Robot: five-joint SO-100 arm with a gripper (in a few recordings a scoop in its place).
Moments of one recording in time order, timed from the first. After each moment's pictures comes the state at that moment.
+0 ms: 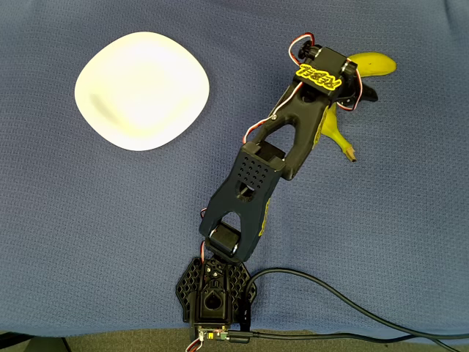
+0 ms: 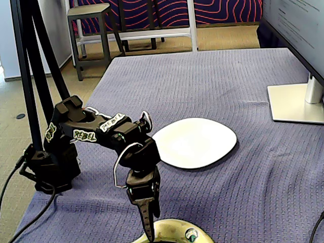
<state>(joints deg) 28.3 54.7 48.0 78.5 52.9</state>
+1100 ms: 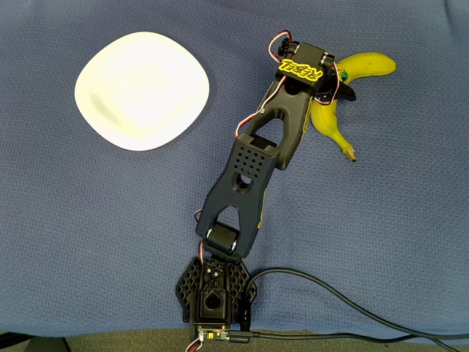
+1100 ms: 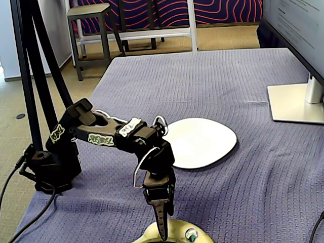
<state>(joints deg) 22.1 47.3 46.2 76.6 63.0</state>
